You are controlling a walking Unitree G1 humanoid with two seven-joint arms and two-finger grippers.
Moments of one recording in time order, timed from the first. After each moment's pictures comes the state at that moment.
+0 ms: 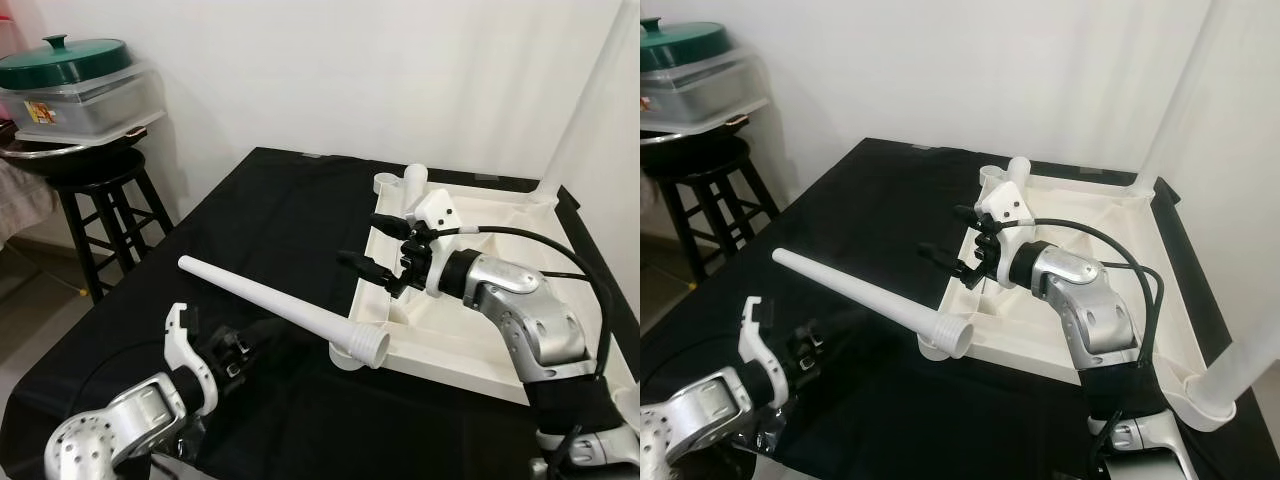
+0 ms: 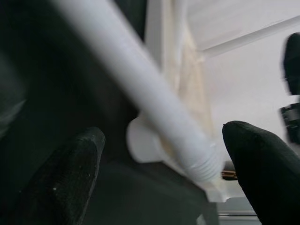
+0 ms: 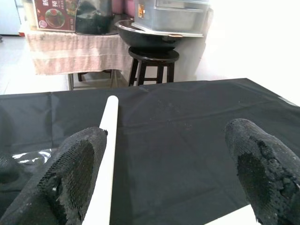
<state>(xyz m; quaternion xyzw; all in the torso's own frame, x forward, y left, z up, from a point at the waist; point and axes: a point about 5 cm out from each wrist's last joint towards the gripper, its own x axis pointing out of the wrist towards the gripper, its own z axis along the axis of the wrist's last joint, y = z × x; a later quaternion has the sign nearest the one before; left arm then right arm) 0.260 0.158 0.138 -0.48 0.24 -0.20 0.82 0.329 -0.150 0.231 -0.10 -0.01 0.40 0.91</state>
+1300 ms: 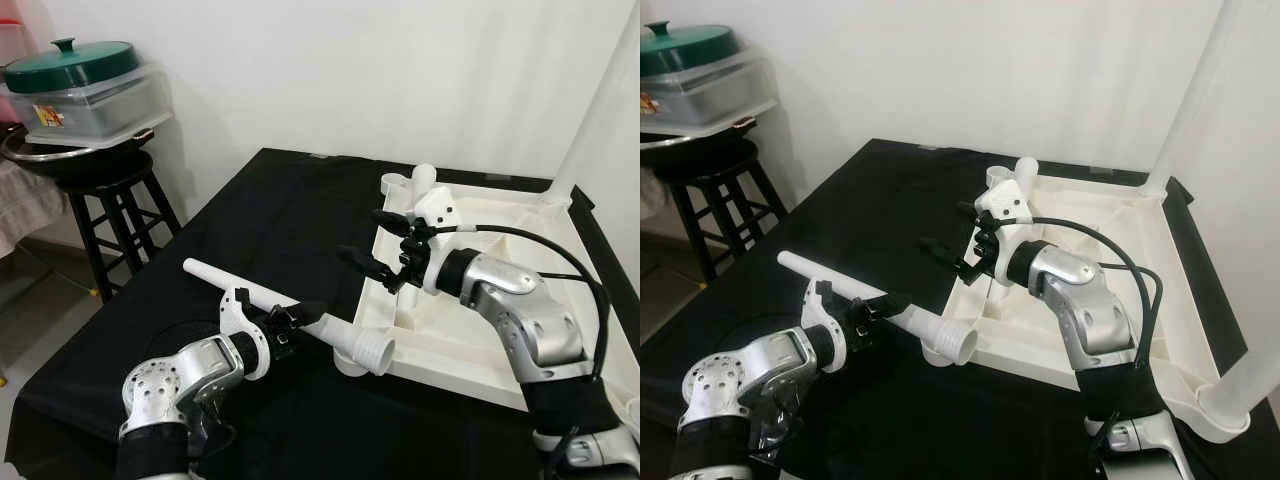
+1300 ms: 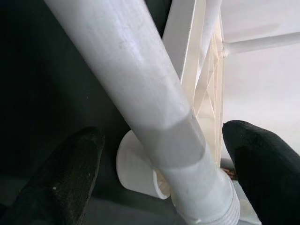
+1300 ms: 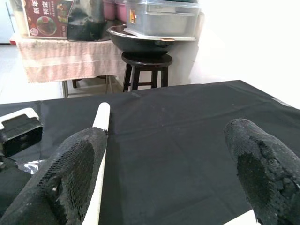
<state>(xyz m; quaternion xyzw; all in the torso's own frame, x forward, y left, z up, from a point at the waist) 0.303 0.108 0.127 -0.52 0.34 -0.16 0.77 0.330 -0.148 0.232 -0.09 -0.01 0.38 0.92</state>
